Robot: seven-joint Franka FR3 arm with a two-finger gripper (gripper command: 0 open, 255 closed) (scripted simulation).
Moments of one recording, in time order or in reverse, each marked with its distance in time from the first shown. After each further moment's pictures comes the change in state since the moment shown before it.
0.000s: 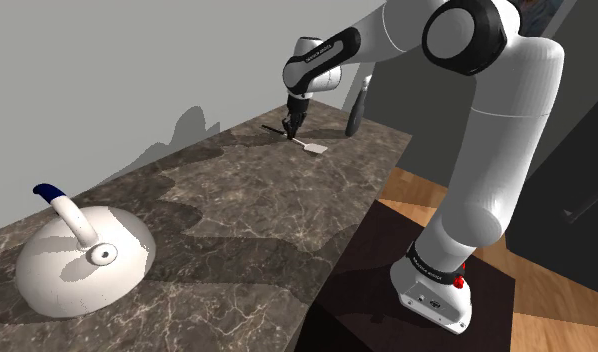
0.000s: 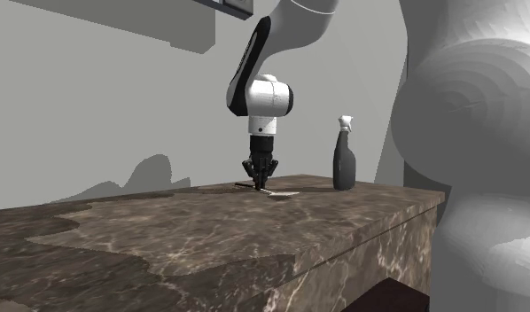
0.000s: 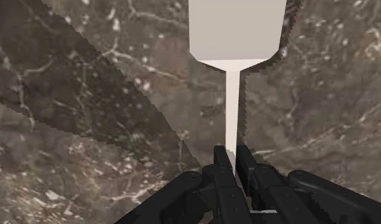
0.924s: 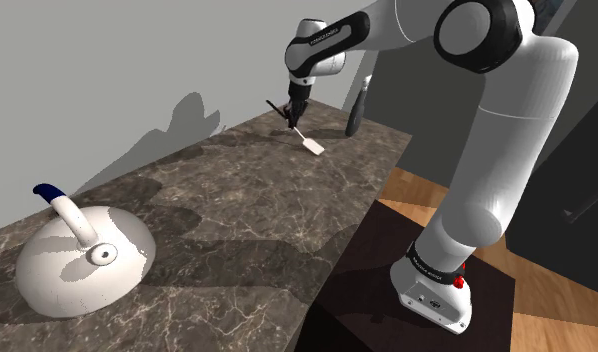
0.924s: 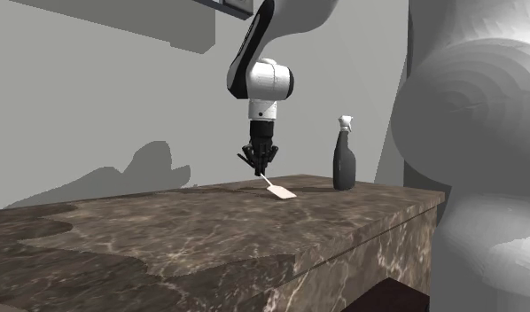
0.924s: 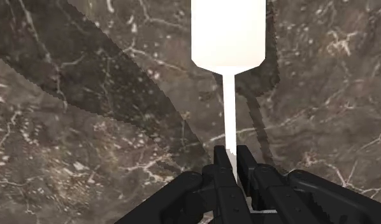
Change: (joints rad) arm 0.003 -0.057 -0.006 0.050 -0.018 -0.105 0.013
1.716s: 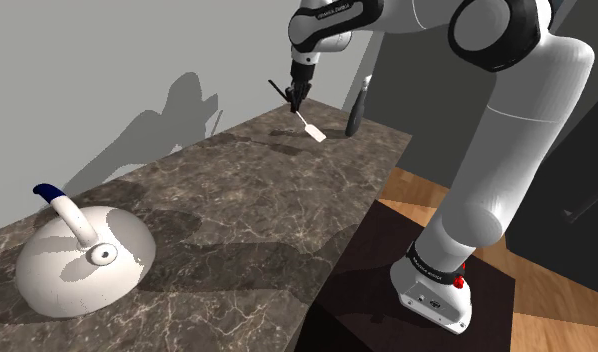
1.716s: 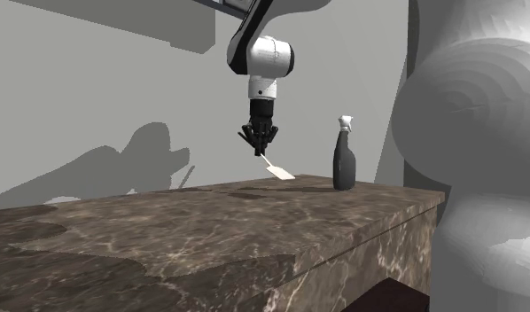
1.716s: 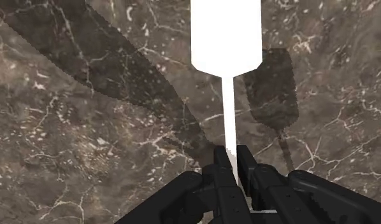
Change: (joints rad) arm 0.004 -0.062 -0.003 0.088 -0.019 -0.148 0.016
